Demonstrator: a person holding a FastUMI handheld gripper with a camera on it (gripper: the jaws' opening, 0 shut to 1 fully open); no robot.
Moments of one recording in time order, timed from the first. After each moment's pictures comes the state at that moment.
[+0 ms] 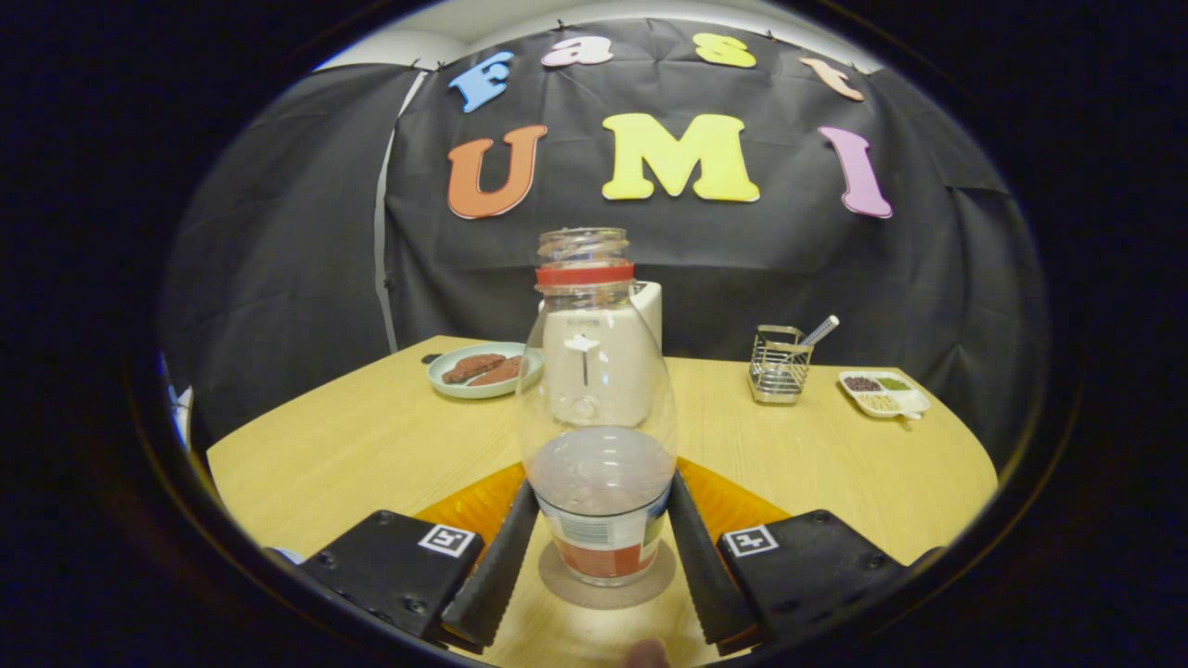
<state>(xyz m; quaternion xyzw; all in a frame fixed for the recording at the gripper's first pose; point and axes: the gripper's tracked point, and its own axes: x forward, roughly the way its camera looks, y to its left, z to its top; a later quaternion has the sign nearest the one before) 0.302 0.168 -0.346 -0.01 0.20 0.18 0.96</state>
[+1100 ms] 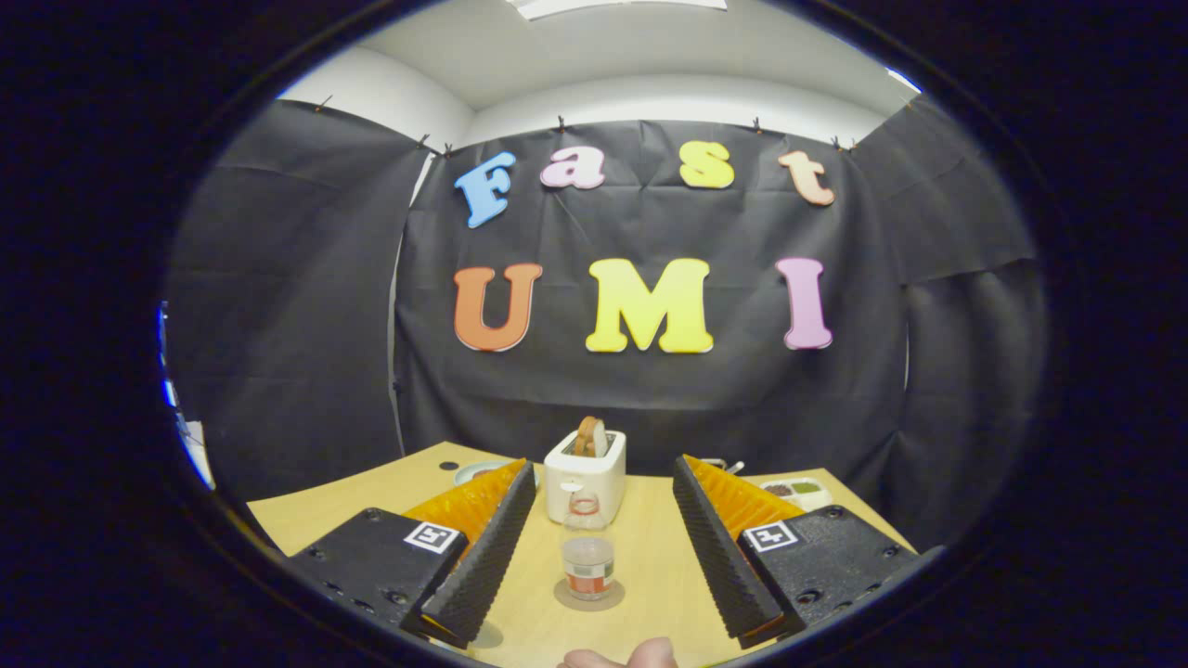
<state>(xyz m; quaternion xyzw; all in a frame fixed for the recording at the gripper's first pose) 0.185 0.111 -0.082 -0.01 0.02 0.14 0.99</state>
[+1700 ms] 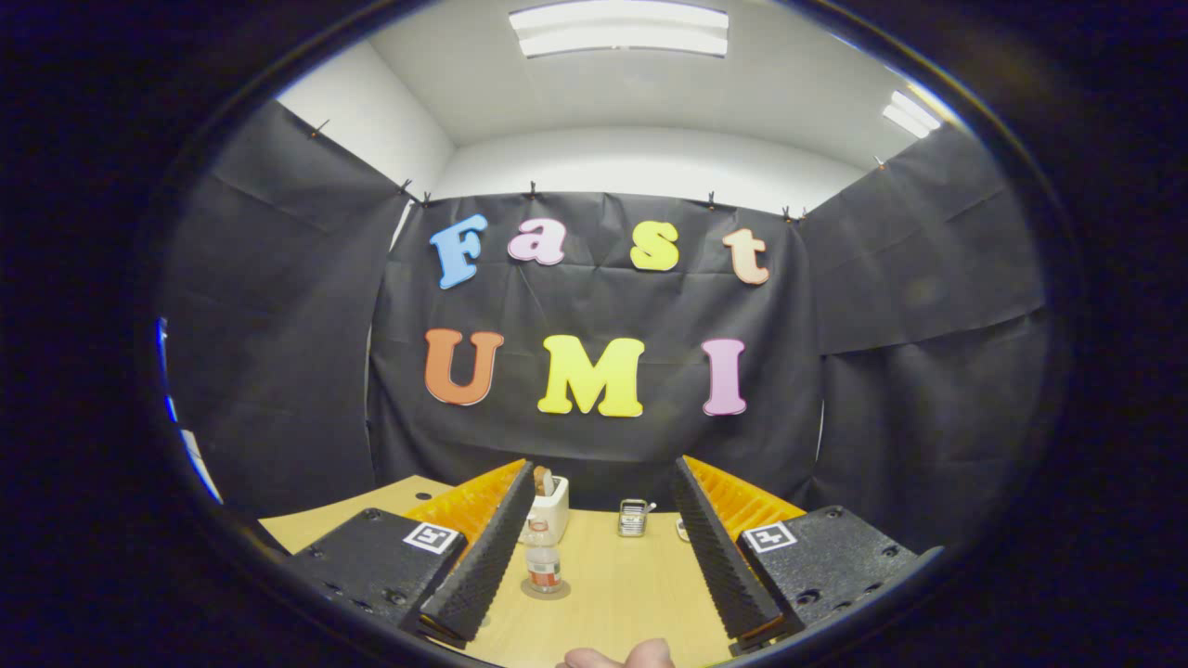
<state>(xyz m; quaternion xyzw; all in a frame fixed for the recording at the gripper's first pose) 0.036 0.046 0.022 -0.01 -0.03 0.07 1.00</state>
